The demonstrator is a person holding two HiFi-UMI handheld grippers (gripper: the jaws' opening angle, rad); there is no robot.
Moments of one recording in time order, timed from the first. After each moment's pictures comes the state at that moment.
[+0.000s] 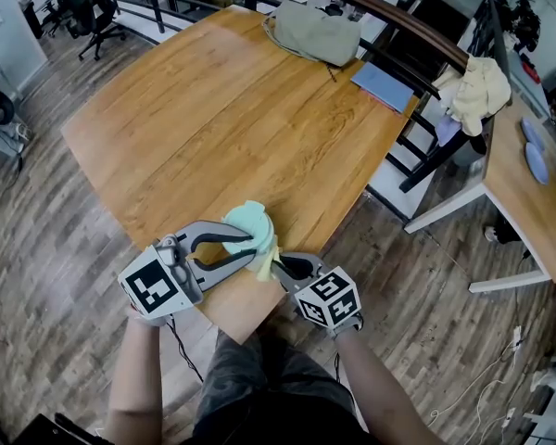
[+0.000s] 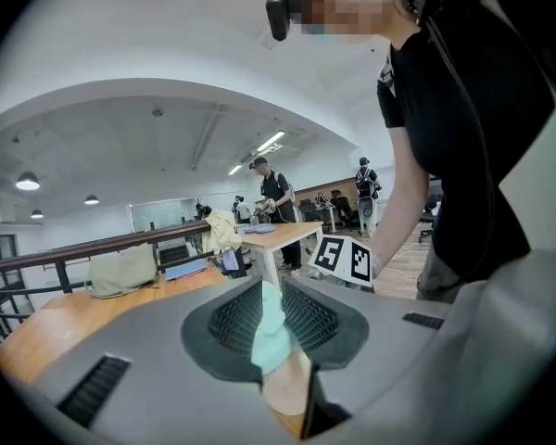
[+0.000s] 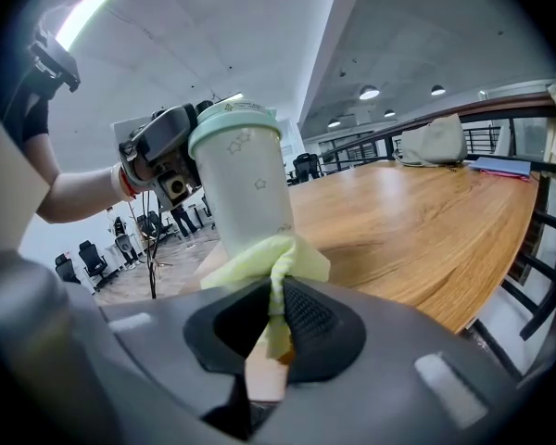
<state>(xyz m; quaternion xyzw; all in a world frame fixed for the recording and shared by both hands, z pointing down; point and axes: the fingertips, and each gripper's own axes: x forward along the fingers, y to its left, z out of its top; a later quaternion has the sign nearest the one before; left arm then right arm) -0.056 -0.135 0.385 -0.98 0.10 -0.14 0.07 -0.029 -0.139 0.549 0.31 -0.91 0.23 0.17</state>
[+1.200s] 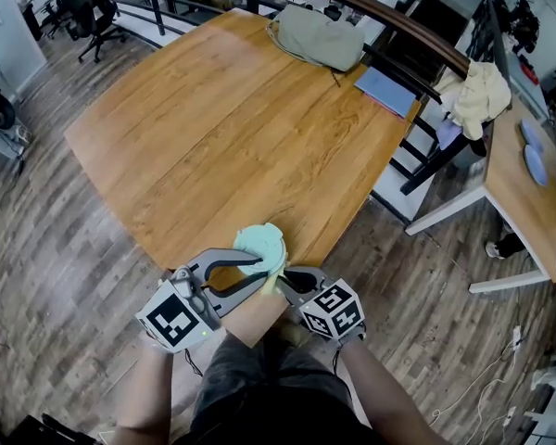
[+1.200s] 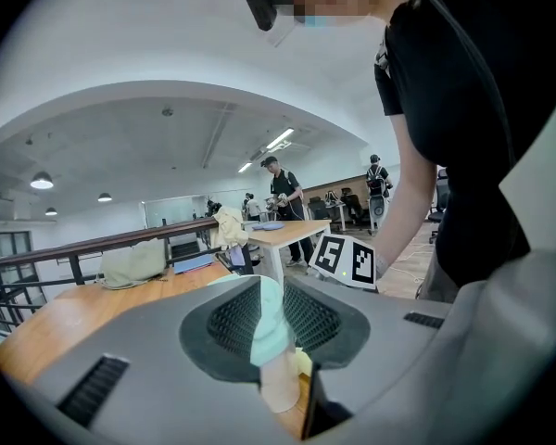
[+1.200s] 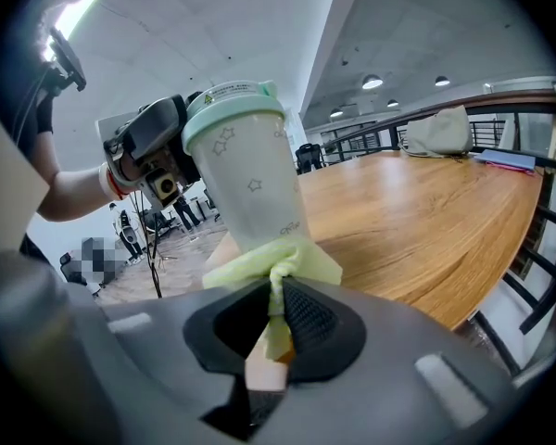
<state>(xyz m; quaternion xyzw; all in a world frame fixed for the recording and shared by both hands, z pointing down) -0.062 -0.112 0.392 -0.98 0.14 -0.15 0.05 -0.040 -0.117 0.556 0.30 -0.90 0.24 0.20</state>
